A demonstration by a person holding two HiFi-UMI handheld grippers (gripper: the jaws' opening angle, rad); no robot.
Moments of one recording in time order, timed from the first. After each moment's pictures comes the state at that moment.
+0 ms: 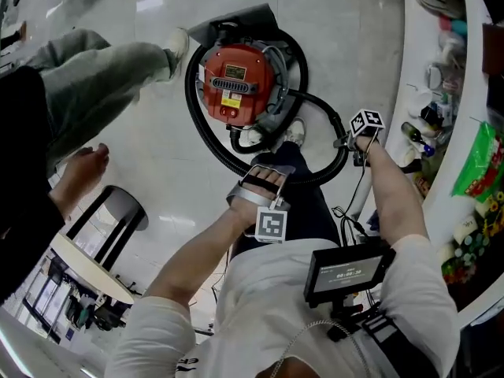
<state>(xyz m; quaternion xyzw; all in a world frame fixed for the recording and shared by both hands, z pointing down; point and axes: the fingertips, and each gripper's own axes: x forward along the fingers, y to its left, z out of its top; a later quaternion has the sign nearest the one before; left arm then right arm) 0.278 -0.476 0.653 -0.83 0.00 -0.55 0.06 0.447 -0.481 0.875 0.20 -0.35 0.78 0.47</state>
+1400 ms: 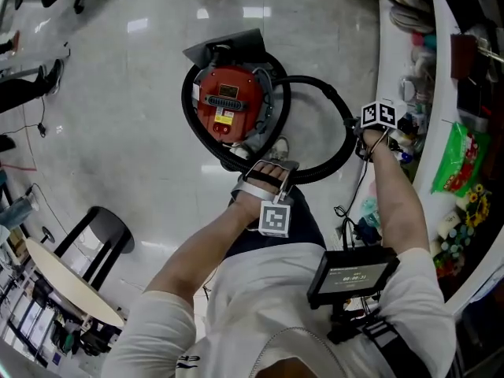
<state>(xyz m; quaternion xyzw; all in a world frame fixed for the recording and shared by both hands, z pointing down) 0.306 -0.528 0.629 -0.86 0.05 -0.49 0.11 0.501 -0.653 0.785 0.42 -0.48 0.66 0.41</state>
